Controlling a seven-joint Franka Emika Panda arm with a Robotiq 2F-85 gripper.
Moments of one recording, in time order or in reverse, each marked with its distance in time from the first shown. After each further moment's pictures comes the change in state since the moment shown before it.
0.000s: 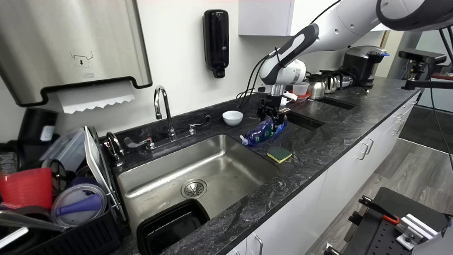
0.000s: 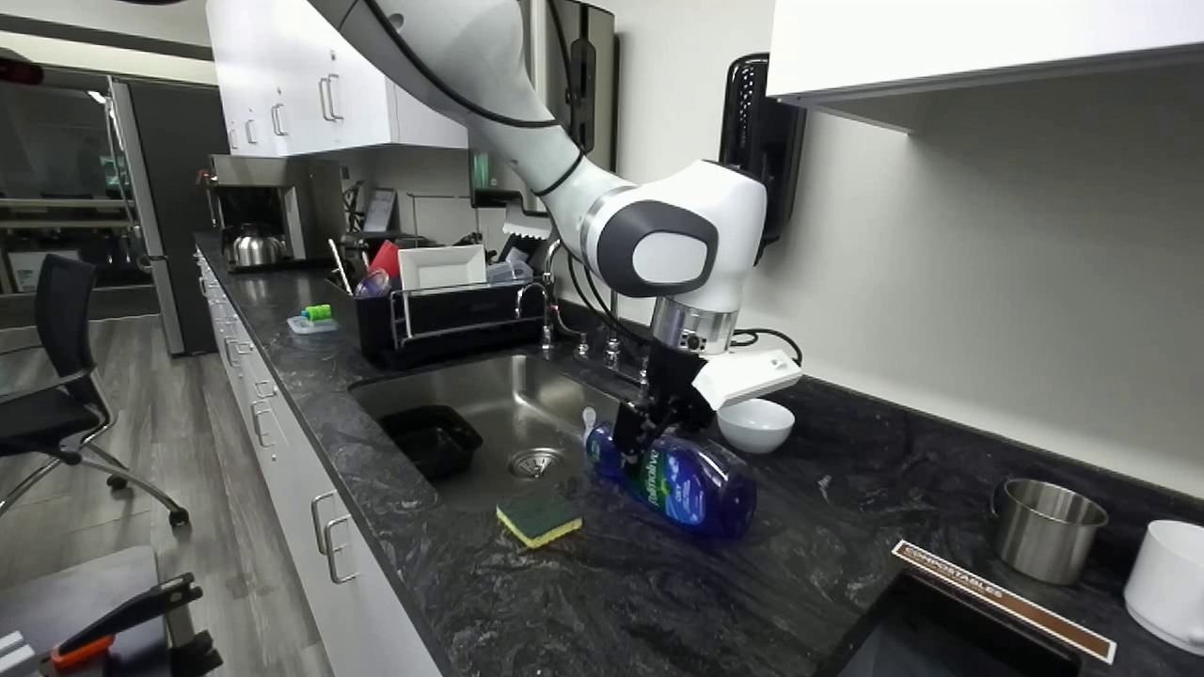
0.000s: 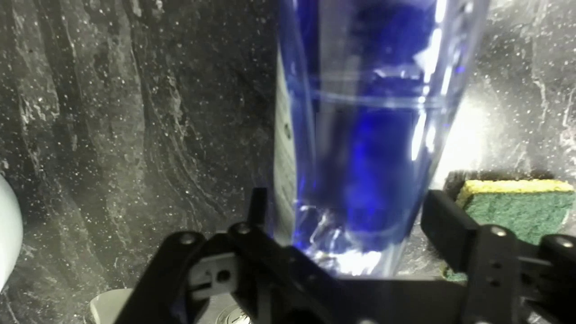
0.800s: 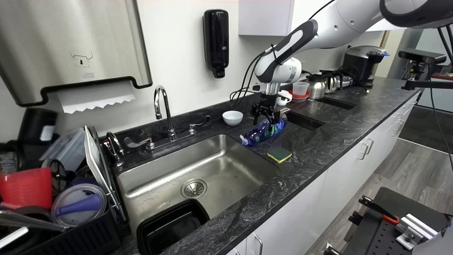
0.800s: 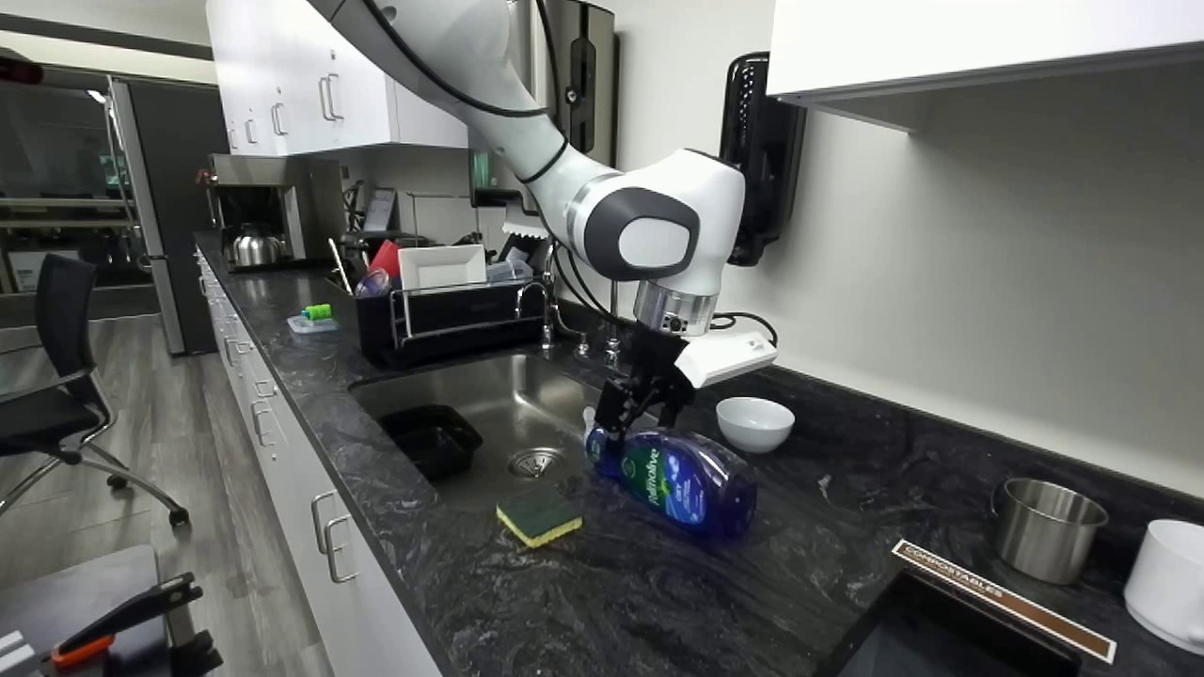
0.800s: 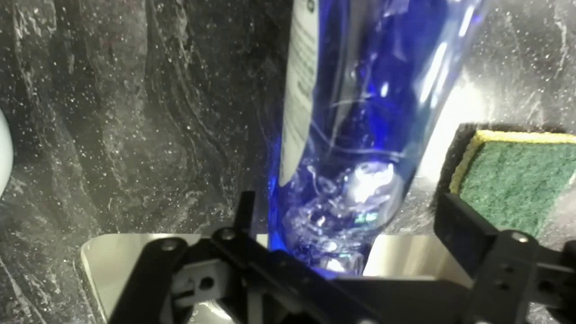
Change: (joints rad) arm 0.014 -0.021 0.039 -0.004 -0.001 -0.015 0.000
